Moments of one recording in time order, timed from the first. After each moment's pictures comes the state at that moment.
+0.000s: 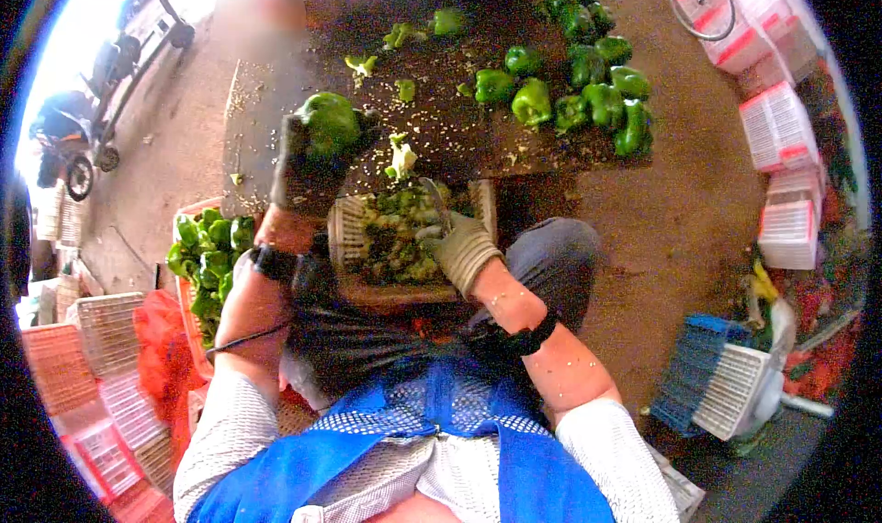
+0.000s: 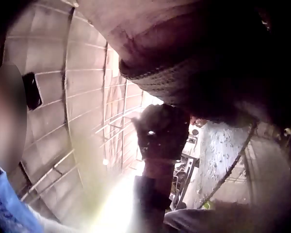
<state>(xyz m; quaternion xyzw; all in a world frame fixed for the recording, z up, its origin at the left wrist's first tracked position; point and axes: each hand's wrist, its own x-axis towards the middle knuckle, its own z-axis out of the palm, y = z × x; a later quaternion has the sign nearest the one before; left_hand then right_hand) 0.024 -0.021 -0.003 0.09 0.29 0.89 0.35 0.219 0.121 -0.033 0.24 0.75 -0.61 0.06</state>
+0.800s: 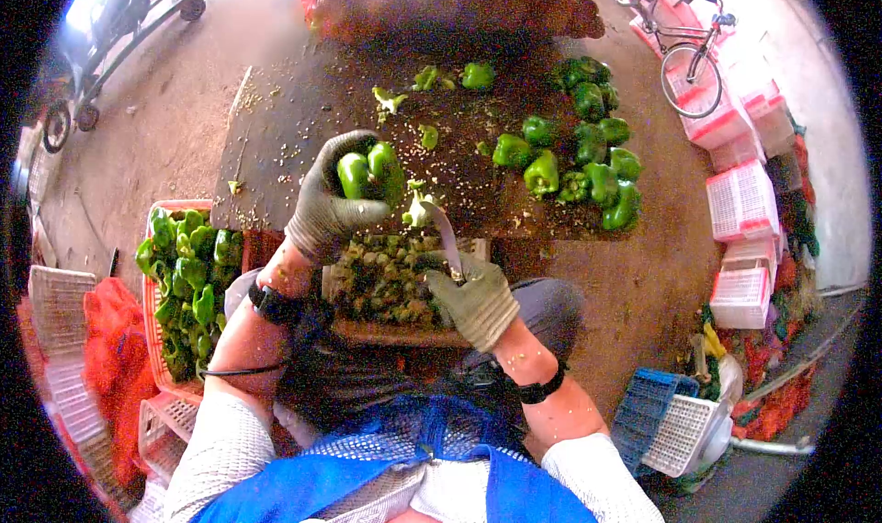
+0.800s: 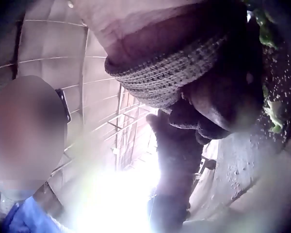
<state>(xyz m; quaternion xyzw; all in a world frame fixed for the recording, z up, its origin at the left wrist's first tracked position) 0.016 -0.053 0.028 0.25 0.53 0.78 0.20 0.188 0.095 0.051 0.21 0.84 -0.50 0.03</state>
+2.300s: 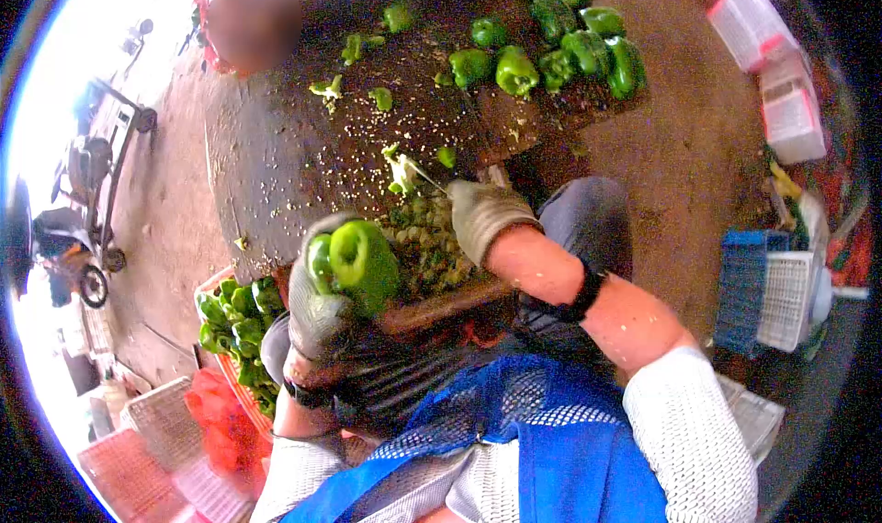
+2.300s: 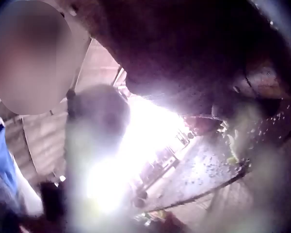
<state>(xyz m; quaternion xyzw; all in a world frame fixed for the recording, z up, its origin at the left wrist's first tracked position) 0.092 -0.069 0.051 0.15 0.56 0.71 0.39 0.180 0.127 -0.003 0.22 0.95 -0.21 0.01</state>
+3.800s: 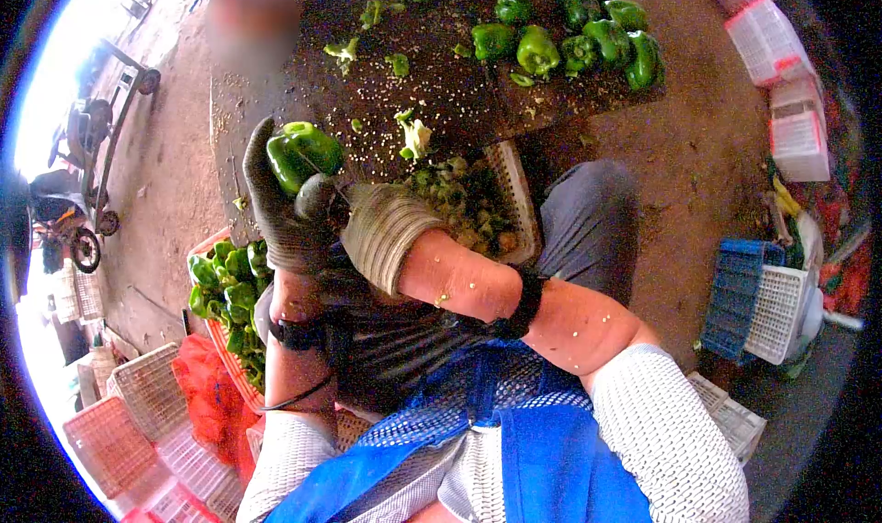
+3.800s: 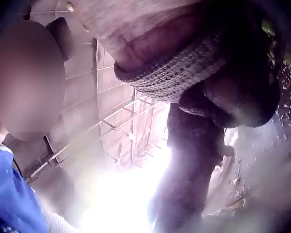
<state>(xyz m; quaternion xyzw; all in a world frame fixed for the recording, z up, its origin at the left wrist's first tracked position) 0.040 -0.069 0.014 0.30 0.71 0.64 -0.02 0.128 0.028 -0.009 0.06 0.94 -0.34 -0.02</state>
